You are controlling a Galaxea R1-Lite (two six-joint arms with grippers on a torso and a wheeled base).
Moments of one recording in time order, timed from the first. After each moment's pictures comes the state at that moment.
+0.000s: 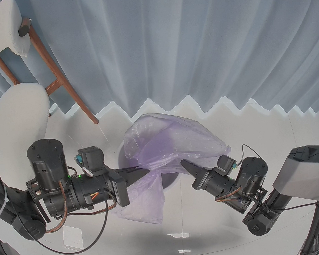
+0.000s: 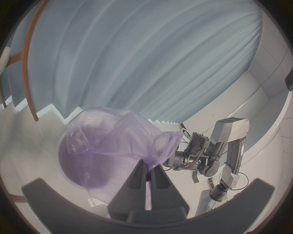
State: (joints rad) left arm -0.64 1.67 -0.44 -1.13 -0.27 -0.33; right arm 0.64 2.15 -0.57 -1.54 0.14 0.59
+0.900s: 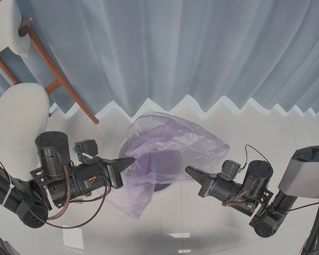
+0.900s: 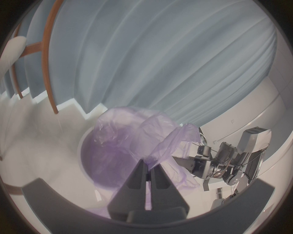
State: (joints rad) left arm -0.53 1.72 -0.50 -1.04 -0.19 -0.38; right arm 0.61 2.12 -0.48 -1.55 0.20 0.50
